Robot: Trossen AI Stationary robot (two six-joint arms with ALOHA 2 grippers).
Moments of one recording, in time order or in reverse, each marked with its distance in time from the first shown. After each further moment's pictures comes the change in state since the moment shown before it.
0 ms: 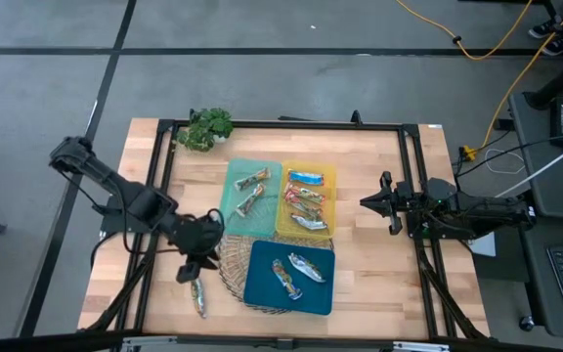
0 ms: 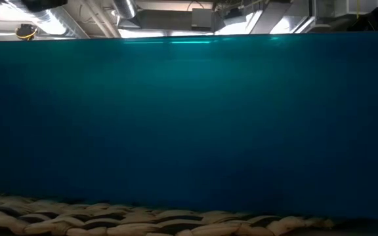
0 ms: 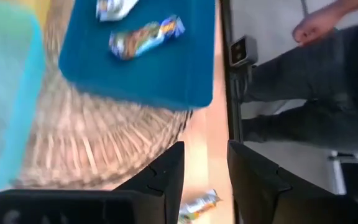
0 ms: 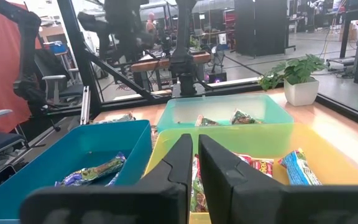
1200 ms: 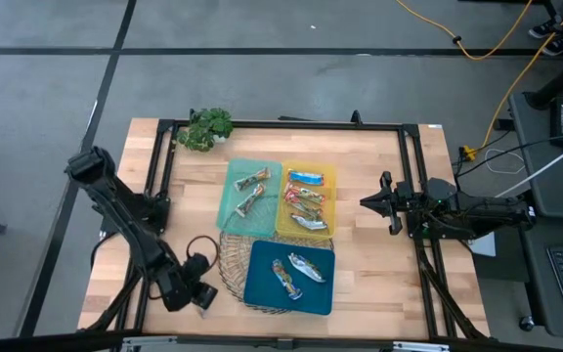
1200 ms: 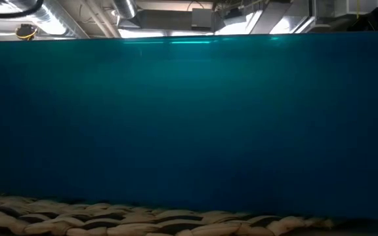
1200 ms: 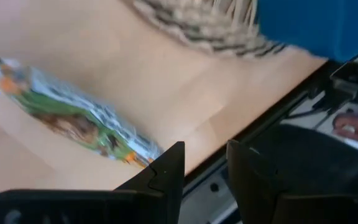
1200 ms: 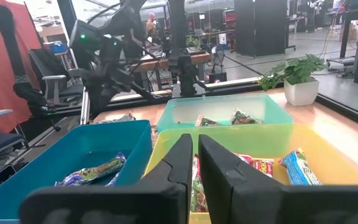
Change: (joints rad) left arm -0.377 0.282 -0.230 0.329 -0.223 -1.342; right arm 0.000 0.000 0.000 0.000 0.000 0.000
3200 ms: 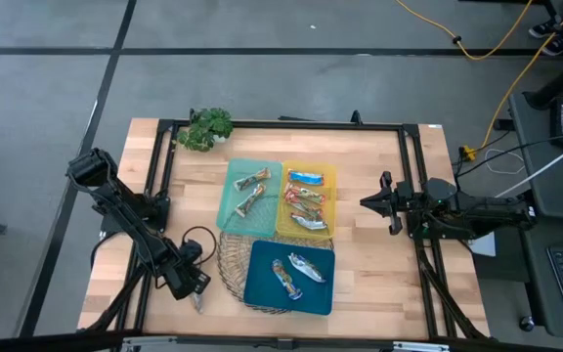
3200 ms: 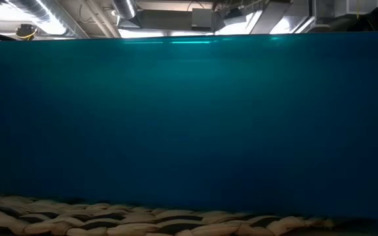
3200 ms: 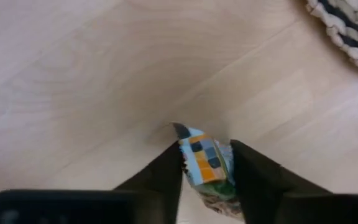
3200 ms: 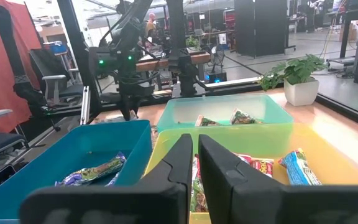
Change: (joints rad) left arm 0.027 0.040 -0.137 -0.159 0.126 0.070; right arm 0.000 0.000 0.000 0.000 0.000 -0.001
